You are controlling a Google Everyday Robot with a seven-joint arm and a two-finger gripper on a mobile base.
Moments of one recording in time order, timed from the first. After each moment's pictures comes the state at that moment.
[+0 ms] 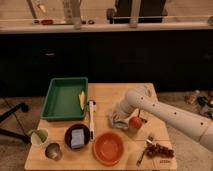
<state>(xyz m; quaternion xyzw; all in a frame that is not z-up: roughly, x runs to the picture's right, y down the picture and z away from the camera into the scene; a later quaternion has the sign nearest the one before) 0.058 0.166 0.843 -0.23 -0.26 -0.18 0.92</state>
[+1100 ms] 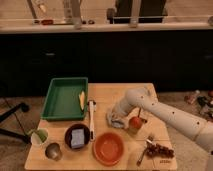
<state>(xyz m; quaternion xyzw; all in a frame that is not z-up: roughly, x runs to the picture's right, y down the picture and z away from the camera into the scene) 0.048 0.164 0.854 -0.22 -0.29 -0.17 0.91</state>
